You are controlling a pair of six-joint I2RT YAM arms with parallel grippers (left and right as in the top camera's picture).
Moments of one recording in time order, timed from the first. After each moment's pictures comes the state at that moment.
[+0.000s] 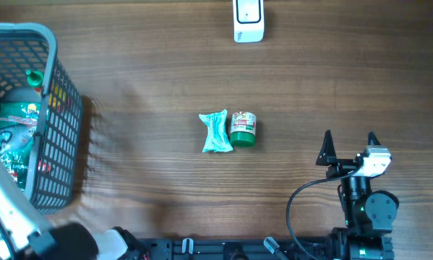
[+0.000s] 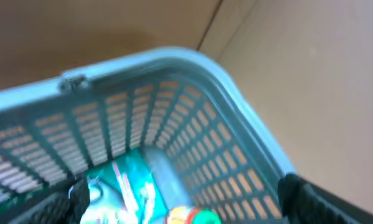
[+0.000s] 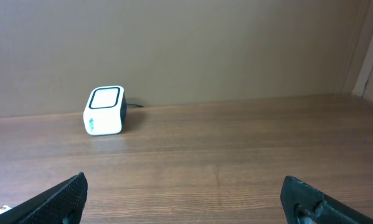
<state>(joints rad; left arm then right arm) 0.62 1.54 1.76 -0.81 -0.13 -0.46 -0.07 0.02 0.01 0.00 -0.05 0.06</state>
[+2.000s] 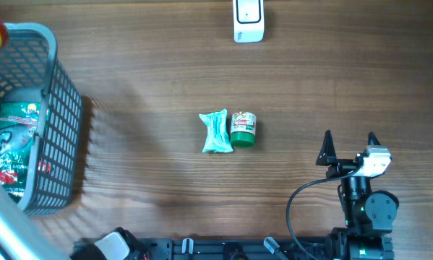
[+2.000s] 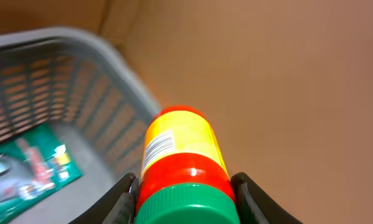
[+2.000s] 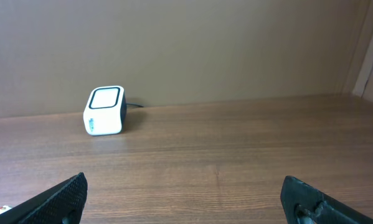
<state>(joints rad) 0.58 1.38 1.92 -0.99 0.19 -0.56 -0.07 0.02 0.01 0.00 -0.05 0.06</state>
